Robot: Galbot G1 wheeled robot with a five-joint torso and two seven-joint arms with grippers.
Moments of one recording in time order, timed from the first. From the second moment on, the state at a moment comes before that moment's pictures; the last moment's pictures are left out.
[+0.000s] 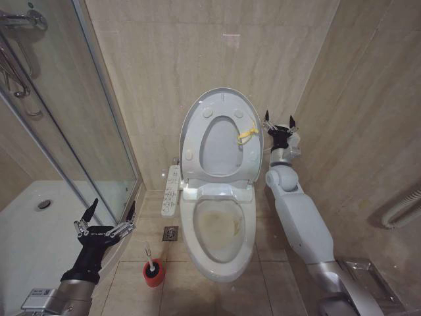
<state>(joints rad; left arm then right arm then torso) 1.75 -1.24 -0.71 -2.44 -0.35 -0.02 -0.08 -0.54 1.27 0.39 1.46 0.40 0.24 0.27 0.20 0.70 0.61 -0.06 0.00</state>
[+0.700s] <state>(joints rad) 1.75 -1.24 -0.71 -2.44 -0.35 -0.02 -0.08 -1.27 1.23 0.48 2.03 0.29 0.16 0.36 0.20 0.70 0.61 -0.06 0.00</state>
